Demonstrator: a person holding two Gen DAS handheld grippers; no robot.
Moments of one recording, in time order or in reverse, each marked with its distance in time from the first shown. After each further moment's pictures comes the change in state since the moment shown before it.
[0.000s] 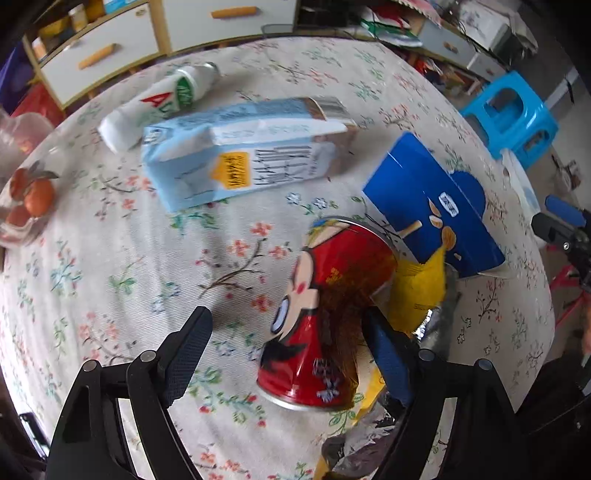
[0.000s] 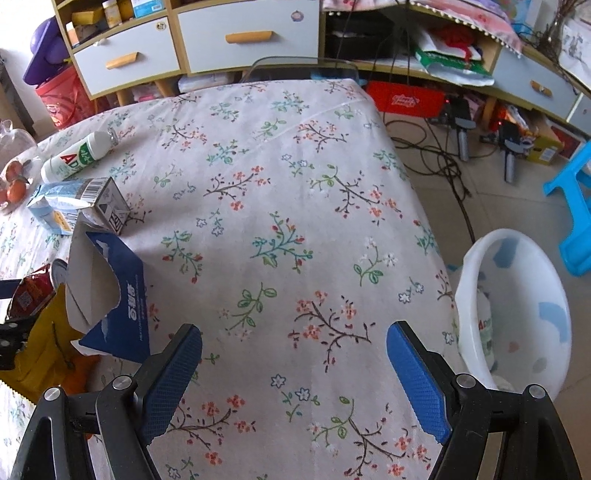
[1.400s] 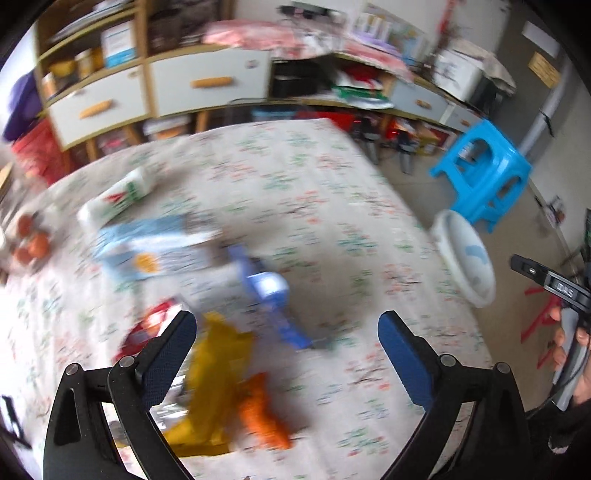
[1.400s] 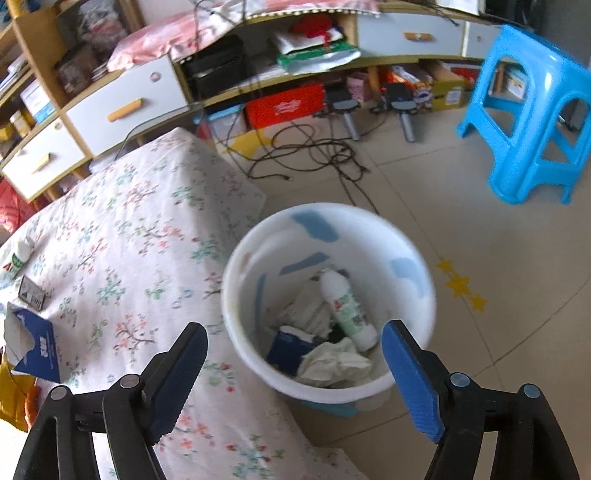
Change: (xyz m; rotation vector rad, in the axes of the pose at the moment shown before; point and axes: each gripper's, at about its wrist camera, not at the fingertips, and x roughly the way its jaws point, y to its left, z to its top) left arm -0.077 -0.076 0.010 -0.073 -0.248 -0.037; right arm -0.053 -0.171 -0.032 0.302 -0.071 -0.039
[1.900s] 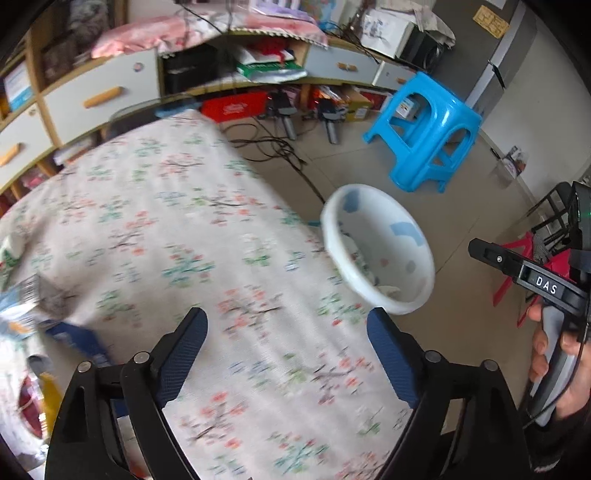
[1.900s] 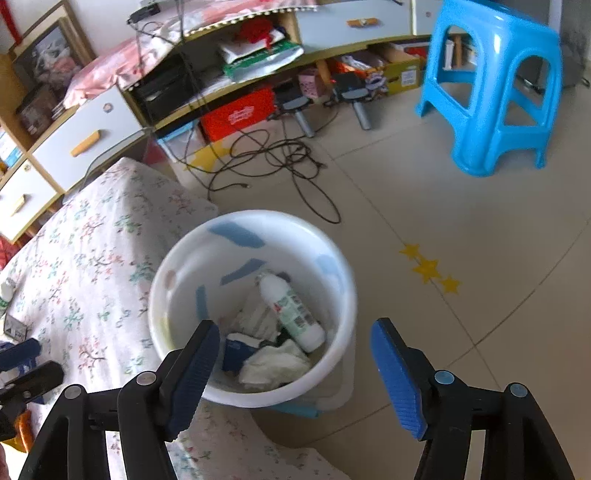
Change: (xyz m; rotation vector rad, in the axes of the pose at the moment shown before) left arm 0.041 -0.150 0.023 0.199 0.066 -0.163; right arm -0.012 -0.080 -0.001 0.144 -0.011 -0.018
